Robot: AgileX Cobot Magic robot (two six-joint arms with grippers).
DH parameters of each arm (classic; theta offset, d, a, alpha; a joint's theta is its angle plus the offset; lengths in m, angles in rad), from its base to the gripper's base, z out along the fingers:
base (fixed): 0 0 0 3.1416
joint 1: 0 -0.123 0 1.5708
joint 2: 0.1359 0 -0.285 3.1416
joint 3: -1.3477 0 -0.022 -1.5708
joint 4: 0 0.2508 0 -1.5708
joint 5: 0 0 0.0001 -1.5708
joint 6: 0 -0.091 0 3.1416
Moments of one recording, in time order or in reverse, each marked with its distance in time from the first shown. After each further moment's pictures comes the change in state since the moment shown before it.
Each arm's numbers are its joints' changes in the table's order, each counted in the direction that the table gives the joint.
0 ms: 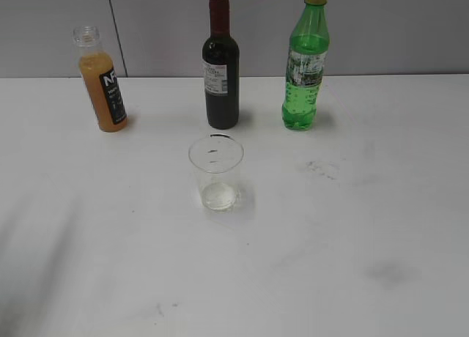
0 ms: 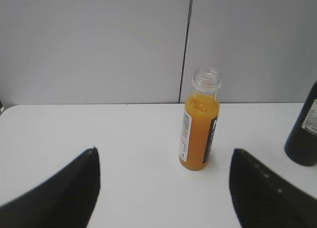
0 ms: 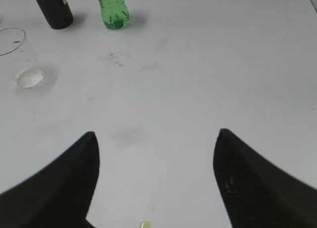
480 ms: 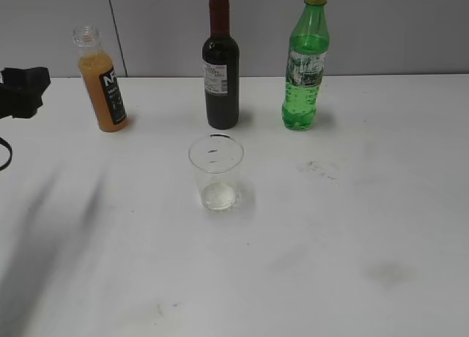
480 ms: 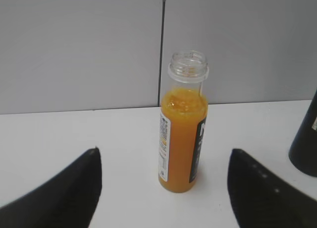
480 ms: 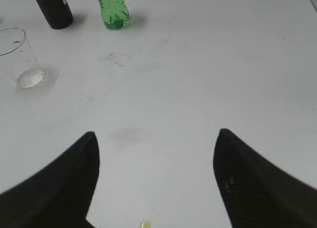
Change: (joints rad) left arm 0.069 0.484 0.000 0.001 -0.520 0.000; right arm 0.000 0.000 0.000 0.000 0.000 0.000
